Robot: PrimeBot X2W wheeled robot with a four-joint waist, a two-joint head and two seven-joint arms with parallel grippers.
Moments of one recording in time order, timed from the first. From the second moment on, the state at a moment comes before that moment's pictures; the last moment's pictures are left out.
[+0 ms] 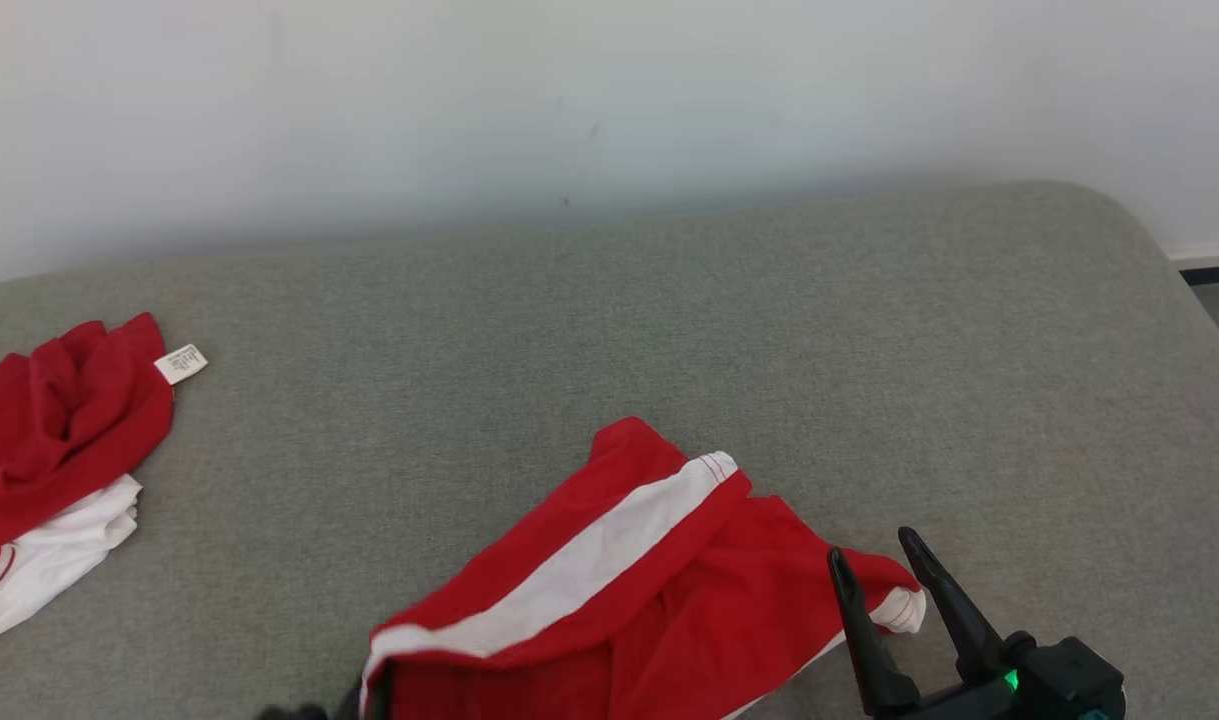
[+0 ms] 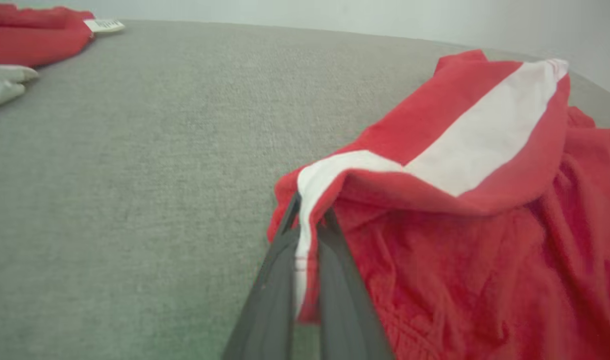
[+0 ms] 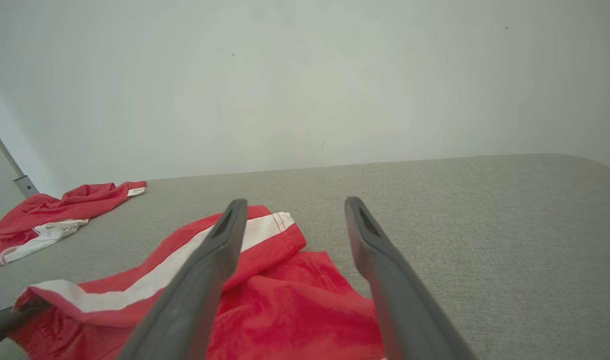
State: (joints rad) left arm -0.03 0.08 -0.14 0.50 -0.22 -0.13 -0.26; right arm 0.05 -0.20 0.21 0.05 0.28 0.13 -0.26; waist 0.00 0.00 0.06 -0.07
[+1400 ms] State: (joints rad) left arm -0.16 0.18 -0.18 0.36 -0.21 -0.13 -0.26; right arm 0.04 -0.14 0.14 0.09 0.27 0.13 -0.26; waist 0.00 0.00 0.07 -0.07
